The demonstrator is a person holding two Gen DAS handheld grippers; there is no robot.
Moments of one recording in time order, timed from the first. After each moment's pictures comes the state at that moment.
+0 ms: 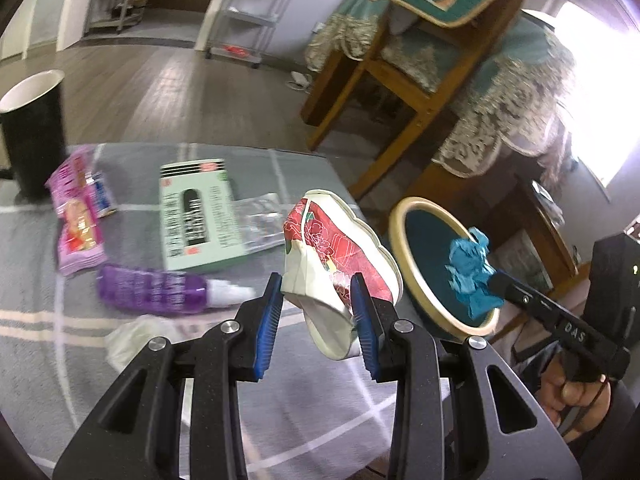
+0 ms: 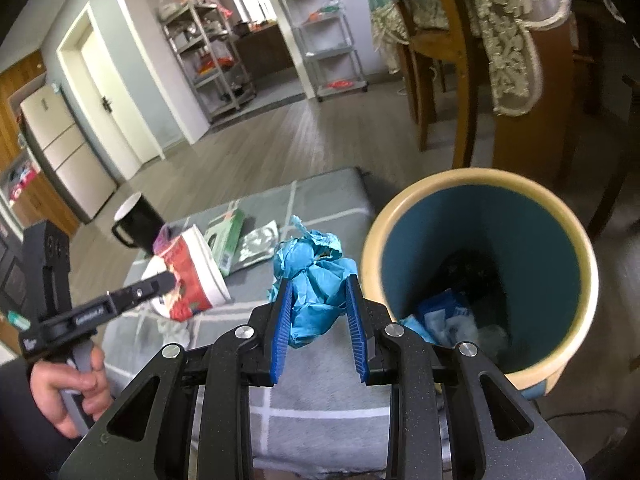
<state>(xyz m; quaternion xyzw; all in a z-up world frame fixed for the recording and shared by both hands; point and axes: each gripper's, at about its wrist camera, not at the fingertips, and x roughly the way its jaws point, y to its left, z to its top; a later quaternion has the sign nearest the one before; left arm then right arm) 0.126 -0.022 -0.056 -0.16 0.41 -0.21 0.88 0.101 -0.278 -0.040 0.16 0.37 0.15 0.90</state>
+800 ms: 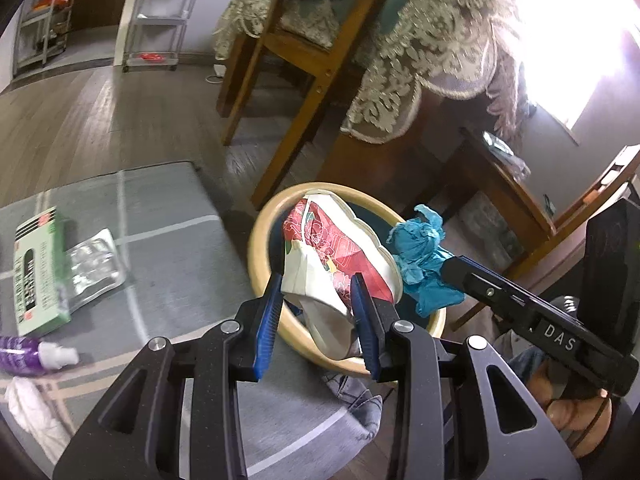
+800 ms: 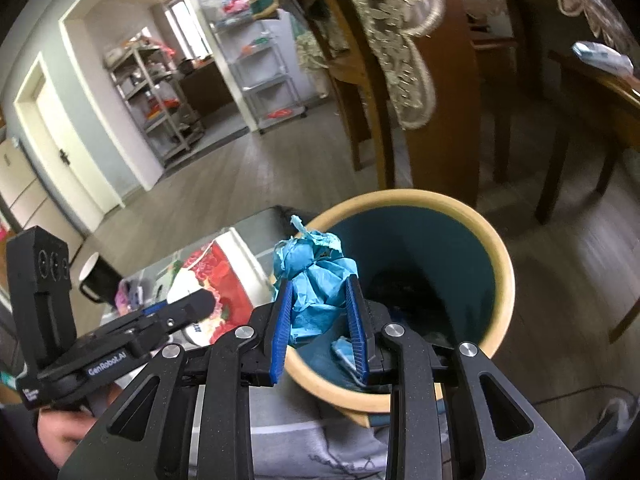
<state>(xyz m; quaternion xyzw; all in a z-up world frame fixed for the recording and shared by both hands) 0.156 -0.186 -0.037 -0.09 0.41 -0.30 0.86 0.096 -0.361 -0.041 0.21 0.35 0.06 0.91</state>
